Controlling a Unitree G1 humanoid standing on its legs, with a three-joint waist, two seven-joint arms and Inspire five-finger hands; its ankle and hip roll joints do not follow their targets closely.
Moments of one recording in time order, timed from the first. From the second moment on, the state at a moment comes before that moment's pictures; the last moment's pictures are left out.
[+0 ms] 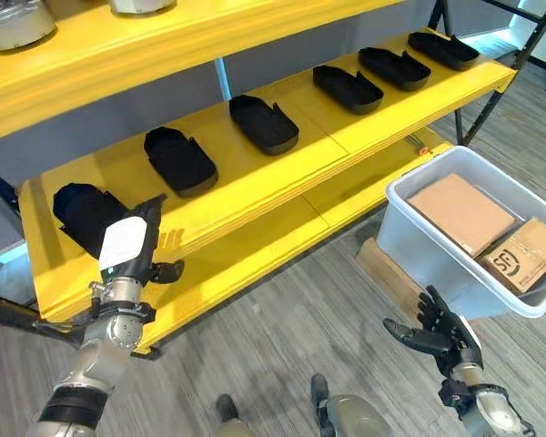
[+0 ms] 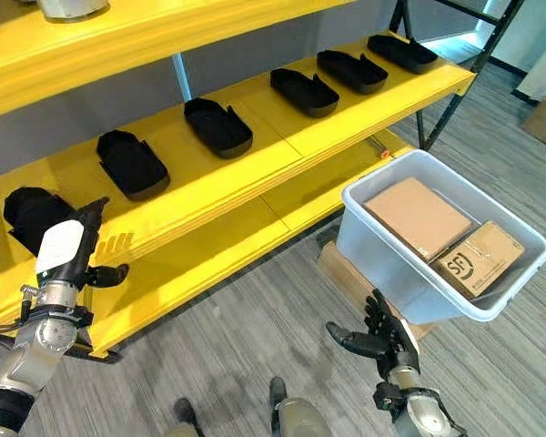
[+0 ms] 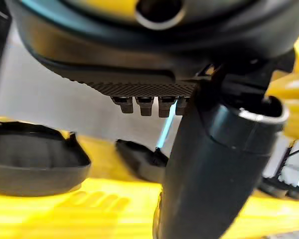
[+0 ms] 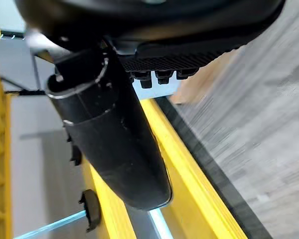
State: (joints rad) left arm -0.15 0.70 -0.06 0.29 0.48 -0.09 0.34; right arm 0.32 -0.40 0.00 0.13 0.57 -0.10 0.04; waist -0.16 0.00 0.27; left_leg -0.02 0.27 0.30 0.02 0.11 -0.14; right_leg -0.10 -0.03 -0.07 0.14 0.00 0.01
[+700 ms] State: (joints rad) left arm -0.10 0.69 -0.02 0.24 0.48 -0.08 0.35; right arm 0.26 -0.36 0.02 0.12 0.55 -0.10 0.04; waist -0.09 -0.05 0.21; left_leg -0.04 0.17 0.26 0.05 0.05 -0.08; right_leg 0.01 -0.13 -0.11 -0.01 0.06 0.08
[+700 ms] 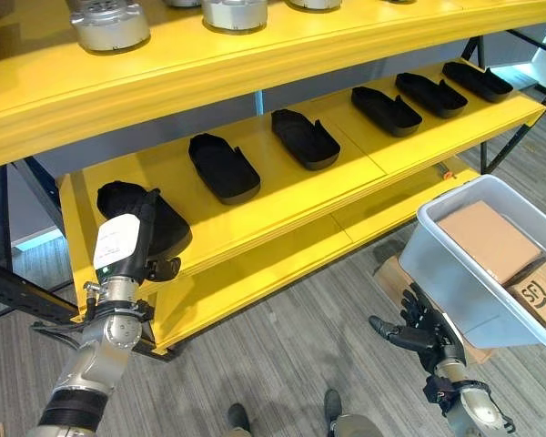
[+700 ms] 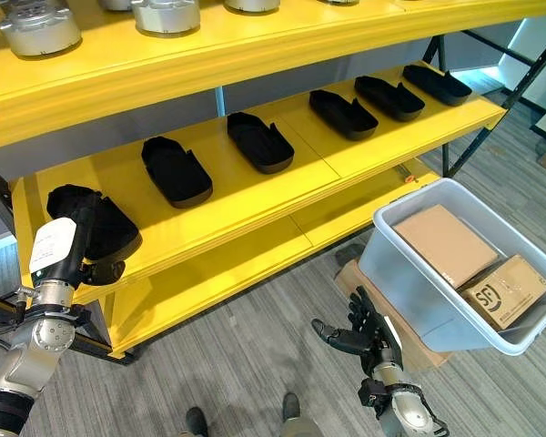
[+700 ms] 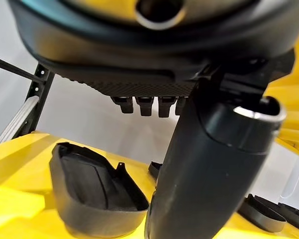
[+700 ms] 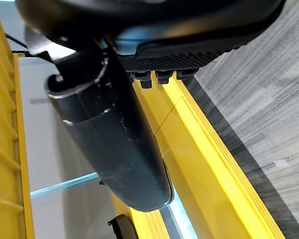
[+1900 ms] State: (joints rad) left arm -0.06 0.61 -0.04 0.17 0.44 -0.07 0.34; right arm 0.27 -0.42 0.02 0.12 0.52 -0.07 0.04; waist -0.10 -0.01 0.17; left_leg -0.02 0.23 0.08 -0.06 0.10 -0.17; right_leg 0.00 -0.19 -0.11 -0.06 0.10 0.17
